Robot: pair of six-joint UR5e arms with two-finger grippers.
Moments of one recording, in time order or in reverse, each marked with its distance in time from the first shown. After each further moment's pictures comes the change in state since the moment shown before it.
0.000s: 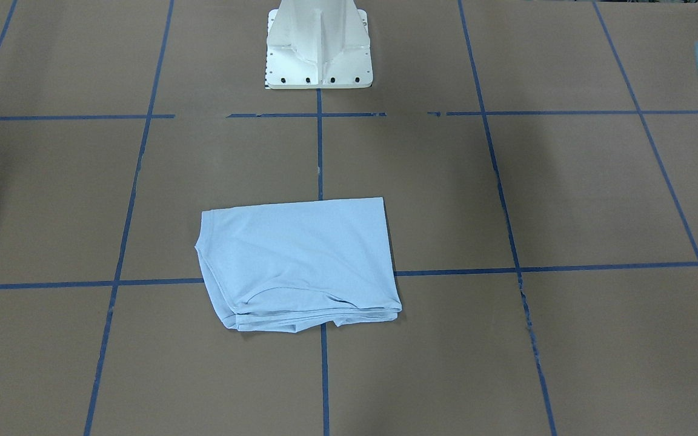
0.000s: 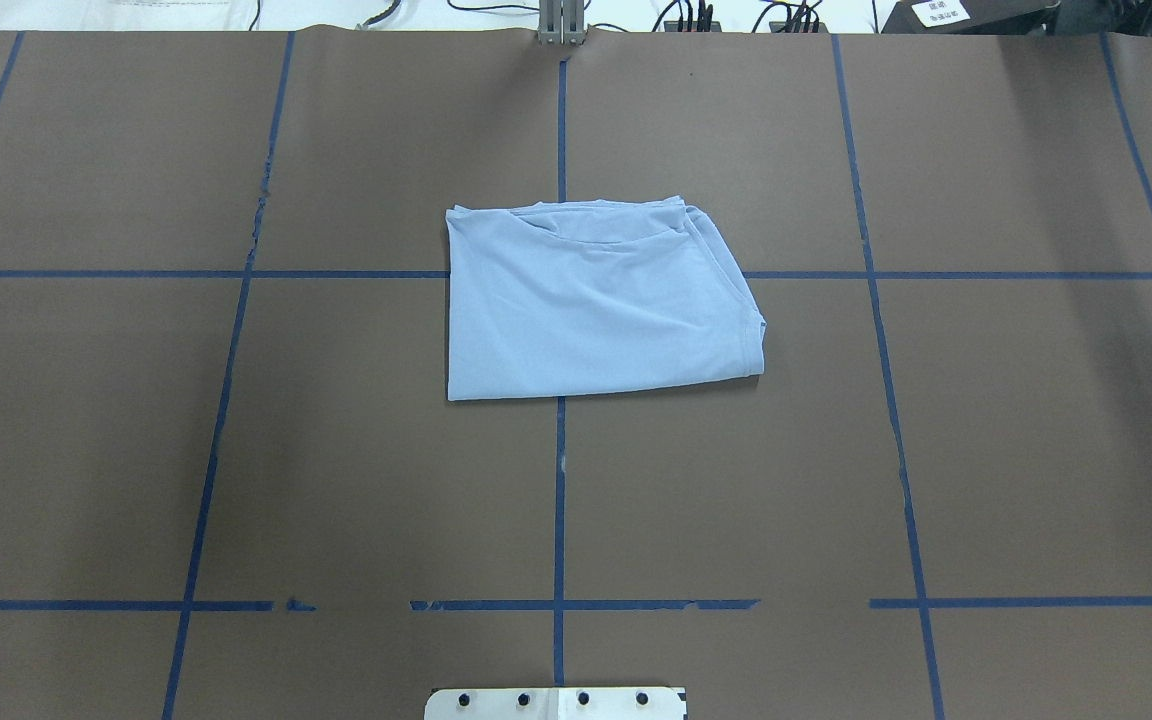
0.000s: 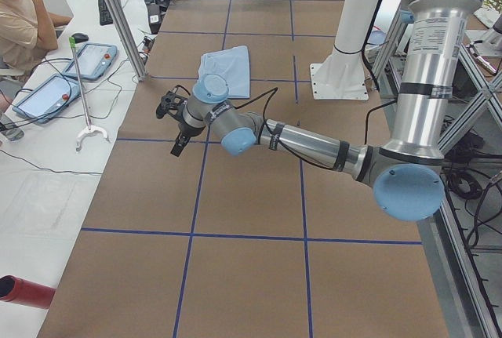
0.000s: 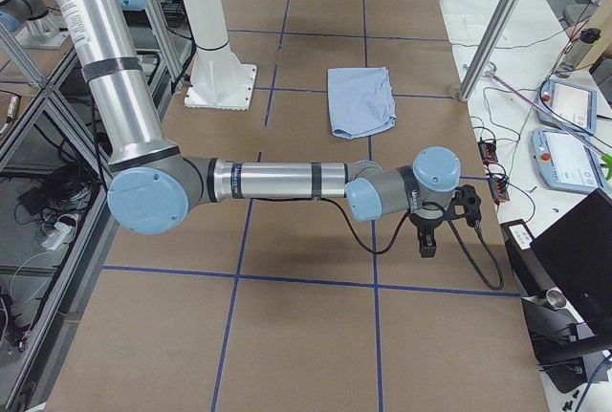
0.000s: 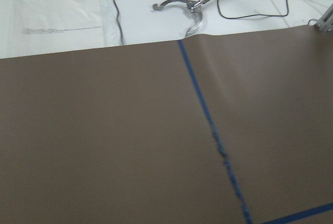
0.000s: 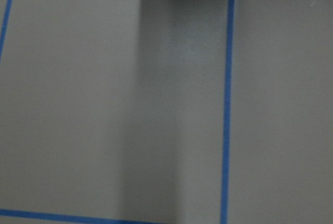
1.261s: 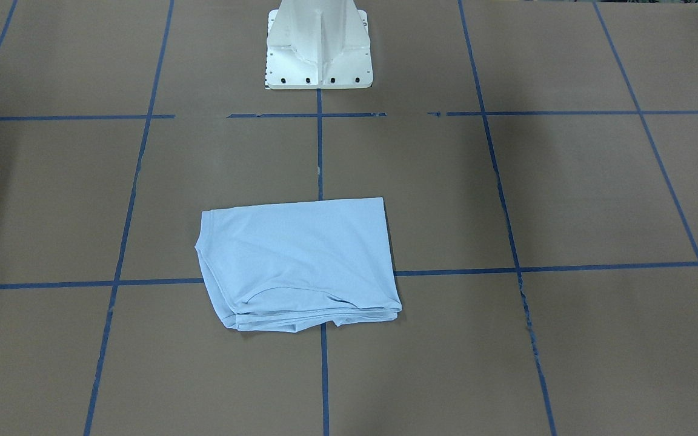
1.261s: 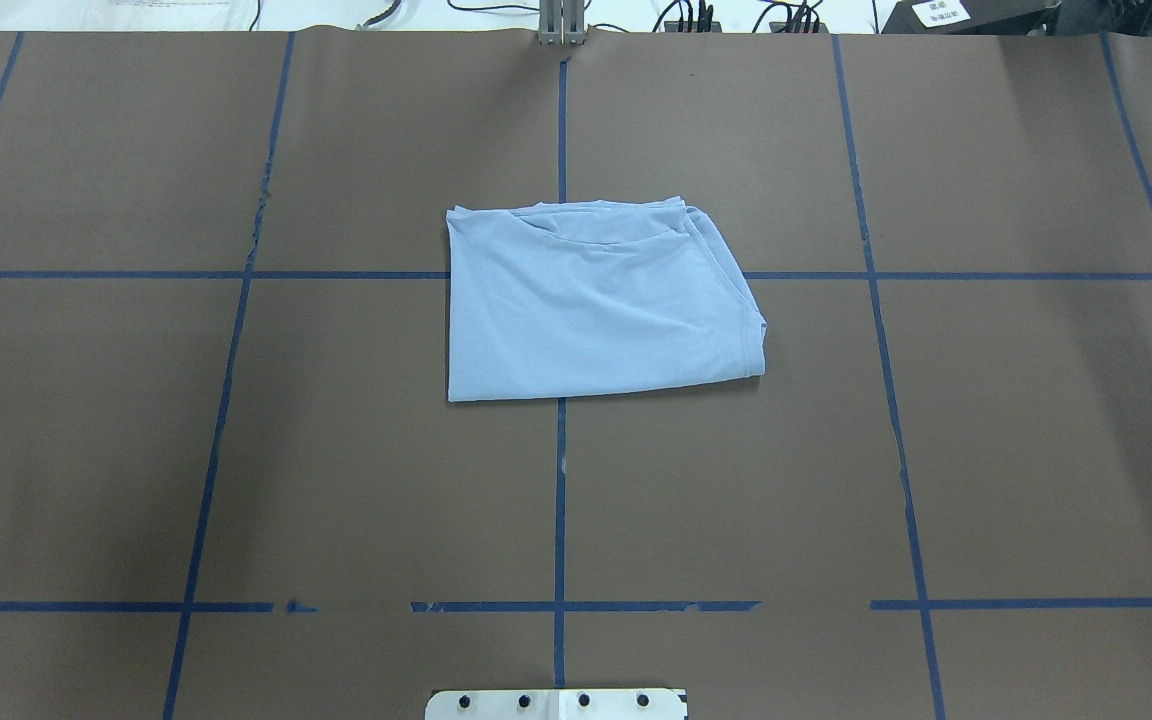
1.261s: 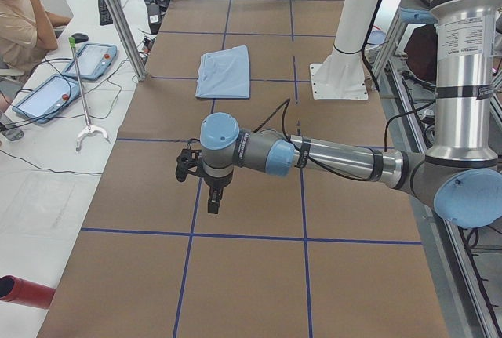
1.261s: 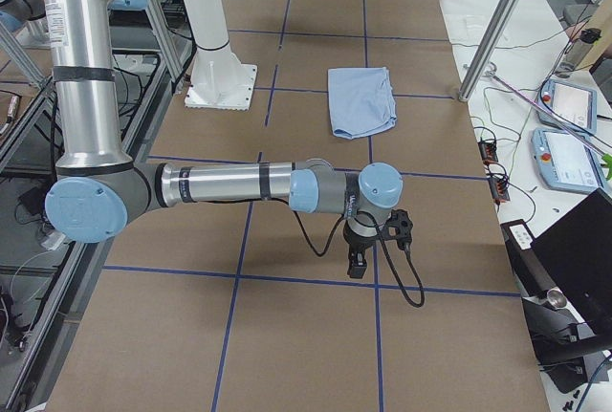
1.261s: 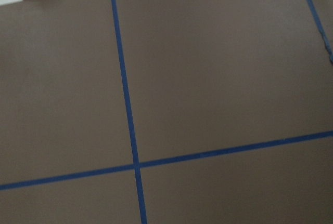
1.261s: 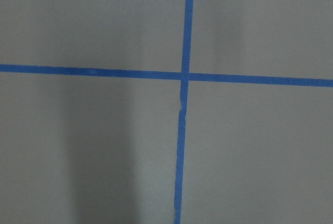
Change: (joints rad) left arm -0.105 0.154 -0.058 0.405 -0.144 0.189; right arm -0.065 -0.239 0.269 -0.310 -0.059 -0.136
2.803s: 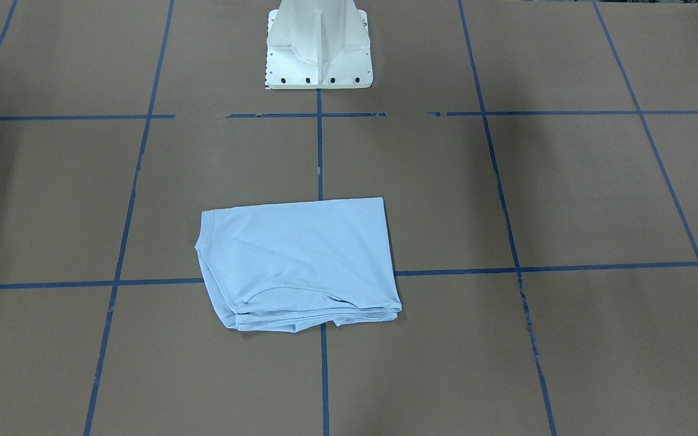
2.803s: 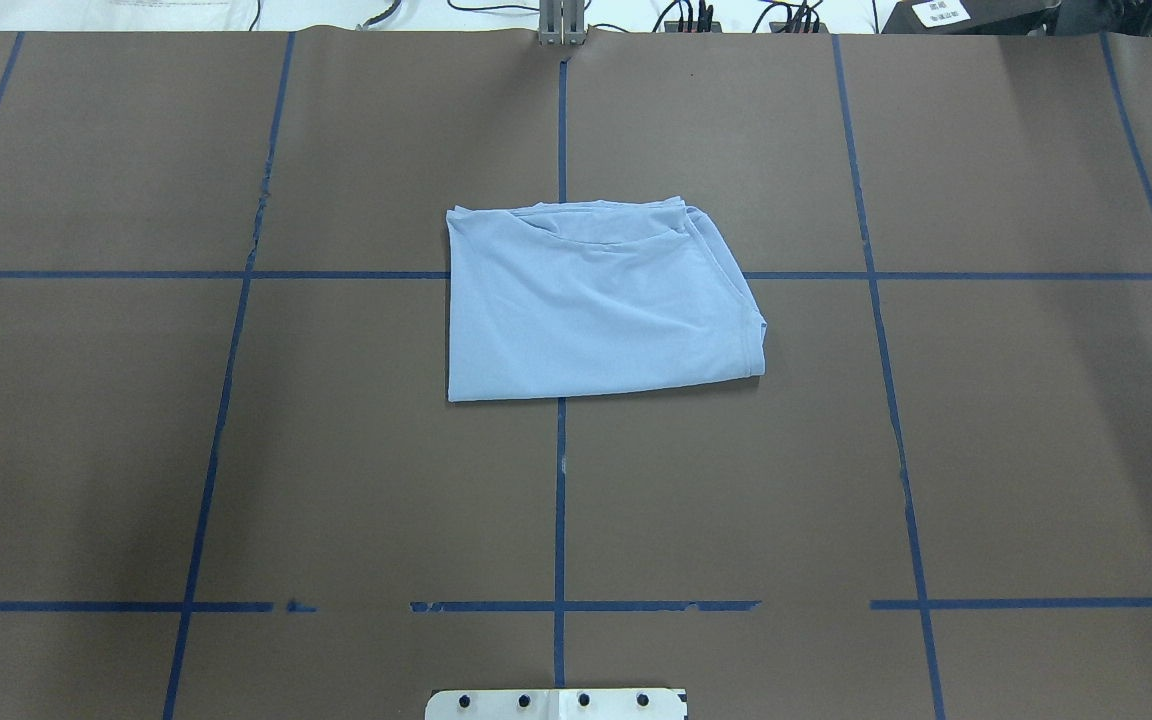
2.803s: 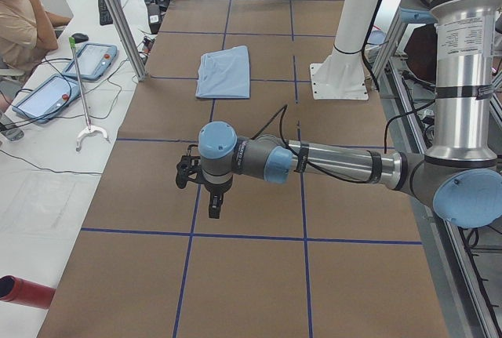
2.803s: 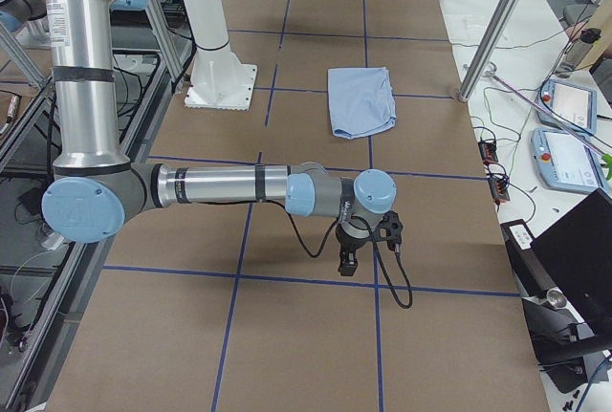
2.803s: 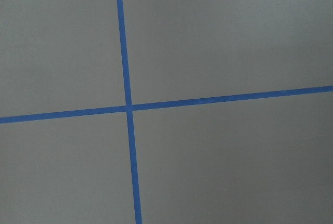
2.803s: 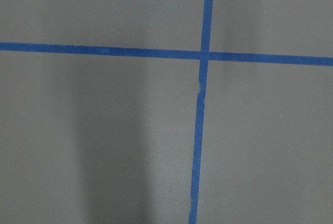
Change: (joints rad) left arm 0.000 0.000 0.042 -0.014 -0.005 0.000; right arm -0.030 -0.025 -0.002 0.000 0.045 -0.002
